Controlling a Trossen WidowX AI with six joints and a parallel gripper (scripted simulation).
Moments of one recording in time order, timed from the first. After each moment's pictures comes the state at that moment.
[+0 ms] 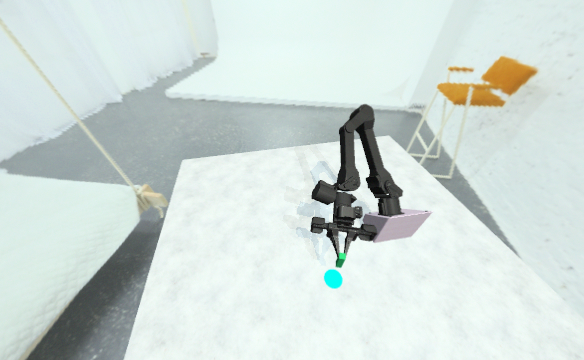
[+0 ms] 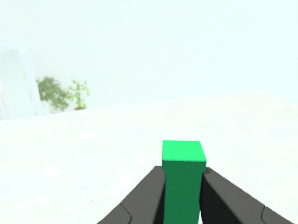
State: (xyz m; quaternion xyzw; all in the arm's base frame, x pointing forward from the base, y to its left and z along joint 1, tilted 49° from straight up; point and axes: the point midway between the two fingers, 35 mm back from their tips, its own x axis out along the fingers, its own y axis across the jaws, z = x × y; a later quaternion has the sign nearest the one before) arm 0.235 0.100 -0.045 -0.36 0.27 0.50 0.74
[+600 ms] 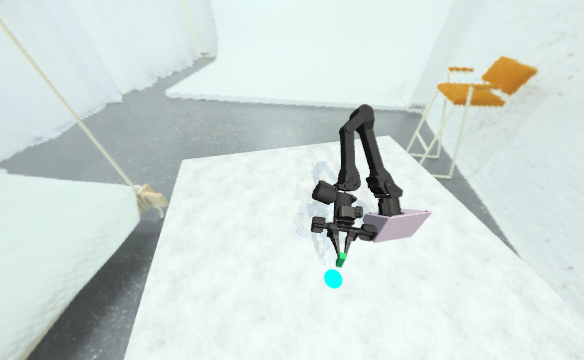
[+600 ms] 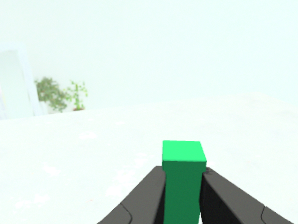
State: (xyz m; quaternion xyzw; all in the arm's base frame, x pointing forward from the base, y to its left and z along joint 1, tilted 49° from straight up) arm 0.234 0.098 -0.045 -0.36 0.27 0.50 0.74
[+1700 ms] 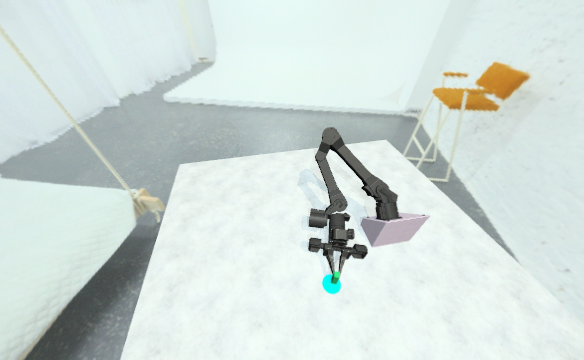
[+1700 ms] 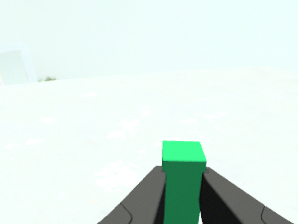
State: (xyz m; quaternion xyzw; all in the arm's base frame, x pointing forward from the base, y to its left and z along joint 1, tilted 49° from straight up) arm 0.226 0.031 -0.107 -0.35 0.28 0.50 0.74
